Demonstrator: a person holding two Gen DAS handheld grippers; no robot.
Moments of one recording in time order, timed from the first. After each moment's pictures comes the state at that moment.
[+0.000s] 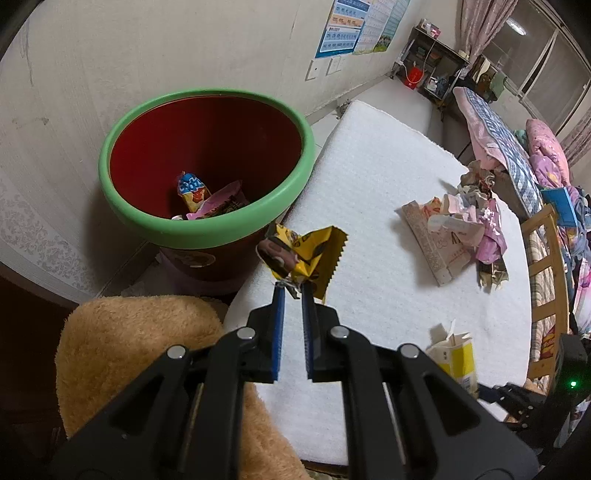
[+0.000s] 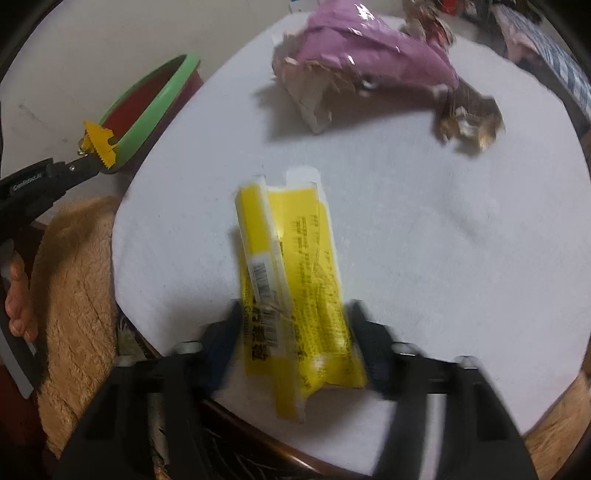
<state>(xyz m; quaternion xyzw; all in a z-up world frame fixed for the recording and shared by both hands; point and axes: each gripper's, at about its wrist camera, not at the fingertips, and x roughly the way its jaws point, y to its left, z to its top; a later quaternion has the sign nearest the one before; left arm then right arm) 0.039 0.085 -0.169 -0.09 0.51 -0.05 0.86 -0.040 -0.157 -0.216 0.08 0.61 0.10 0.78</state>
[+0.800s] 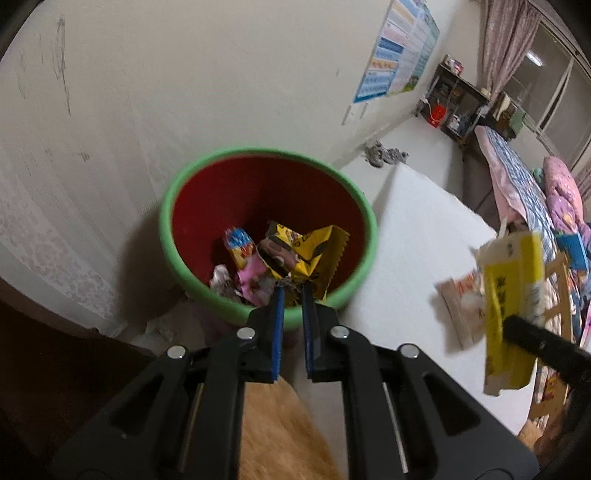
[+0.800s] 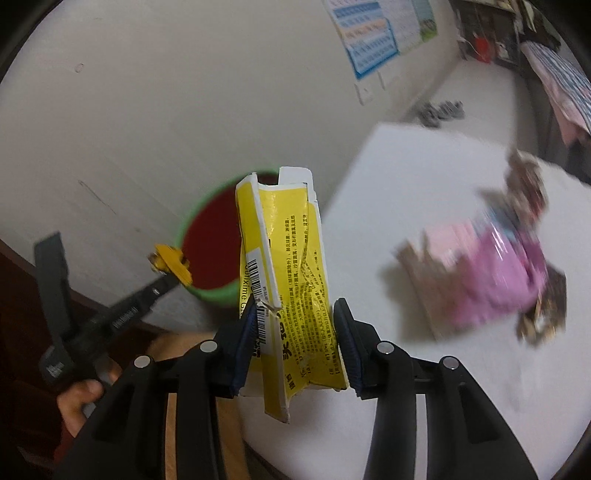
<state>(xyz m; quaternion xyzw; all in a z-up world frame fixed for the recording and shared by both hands) 0.081 0.154 -0.134 -0.11 0.45 0.01 0.88 0.079 -0.081 -0.109 0.13 0.49 0.20 0.84</state>
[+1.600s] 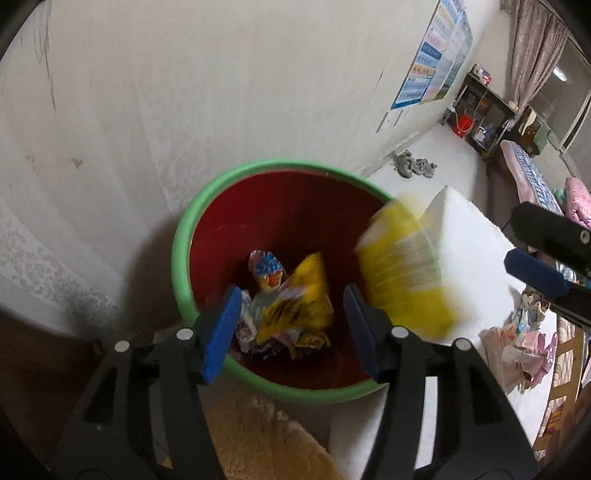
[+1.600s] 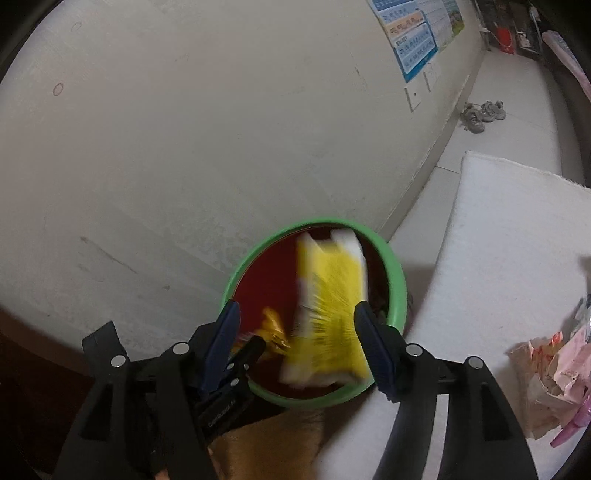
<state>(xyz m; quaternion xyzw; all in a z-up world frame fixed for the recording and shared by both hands) 0.133 0.188 -0.167 -0.13 0.47 0.05 0.87 0.186 0.009 -0.108 0.18 0.49 0.24 0.82</state>
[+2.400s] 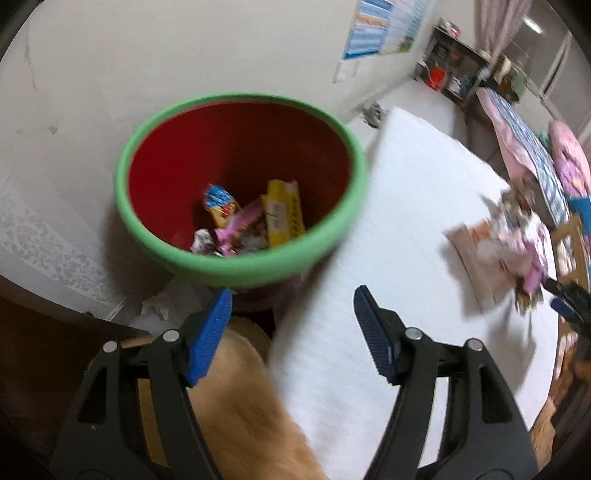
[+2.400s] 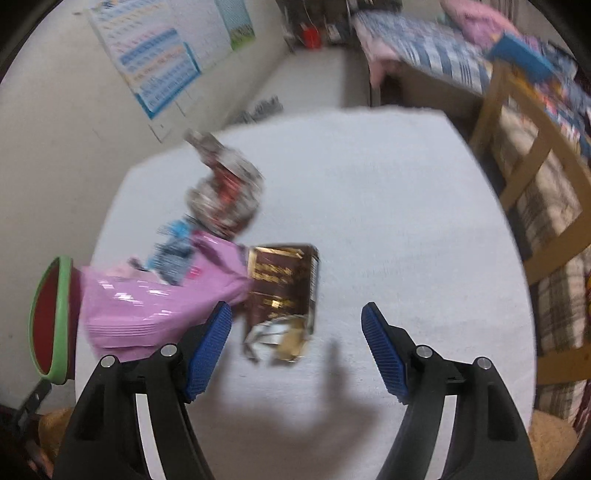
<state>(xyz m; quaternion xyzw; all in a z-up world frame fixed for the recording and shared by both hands) 0.069 0.102 -0.181 -0.07 0.51 -0.01 0.86 0.074 -0.295 -0.186 0.19 0.51 -0.11 0.83</state>
